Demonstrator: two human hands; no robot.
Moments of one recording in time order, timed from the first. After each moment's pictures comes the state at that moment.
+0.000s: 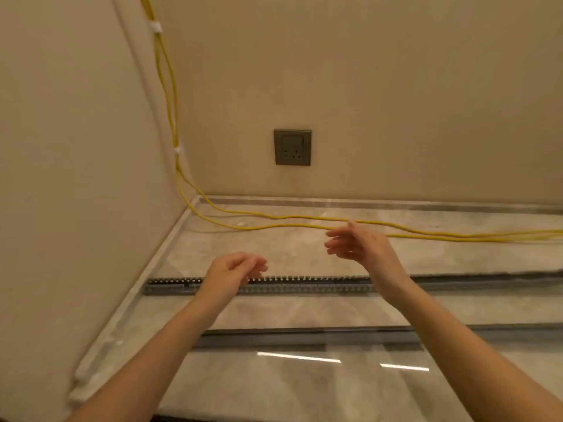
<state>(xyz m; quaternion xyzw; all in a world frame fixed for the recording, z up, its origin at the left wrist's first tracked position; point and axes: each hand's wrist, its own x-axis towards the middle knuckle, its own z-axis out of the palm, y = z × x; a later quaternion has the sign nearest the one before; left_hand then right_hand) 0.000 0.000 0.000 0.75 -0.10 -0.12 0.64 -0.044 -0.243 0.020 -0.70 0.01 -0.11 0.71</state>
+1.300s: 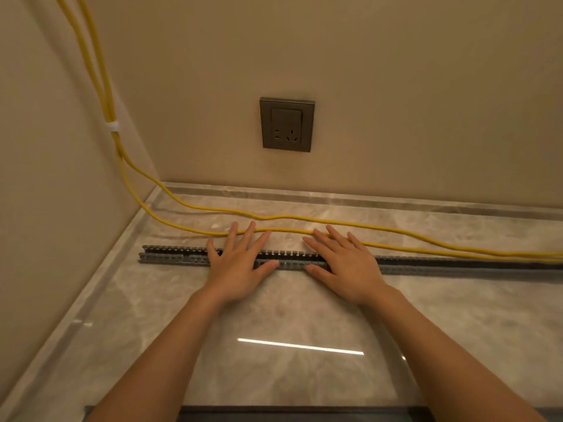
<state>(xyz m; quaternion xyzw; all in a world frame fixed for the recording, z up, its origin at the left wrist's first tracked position) 0.139 -0.058 -0.079 0.97 -0.20 -0.07 0.10 0.079 -0.280 -0.074 -0.99 -0.07 -0.01 0.07</state>
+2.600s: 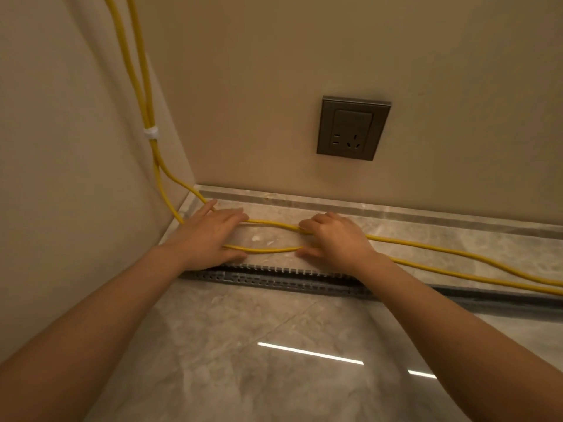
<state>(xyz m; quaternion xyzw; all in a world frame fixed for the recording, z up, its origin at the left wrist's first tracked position) 0.243 0.055 -0.041 0.94 -0.35 -0.02 -0.03 0.187 -0.201 -0.046 -0.99 -0.14 -0.01 0.05</state>
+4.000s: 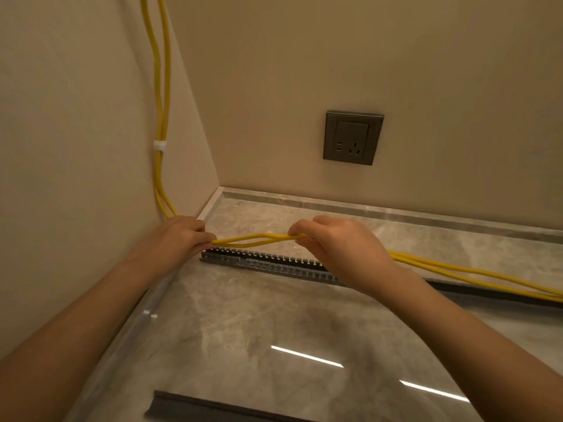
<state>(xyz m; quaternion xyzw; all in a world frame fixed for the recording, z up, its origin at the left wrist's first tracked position) 0.192 0.123 -0.015 0.88 -0.44 0.18 0.04 0.098 -0.179 0.031 -0.92 -0.30 -0.19 0.16</state>
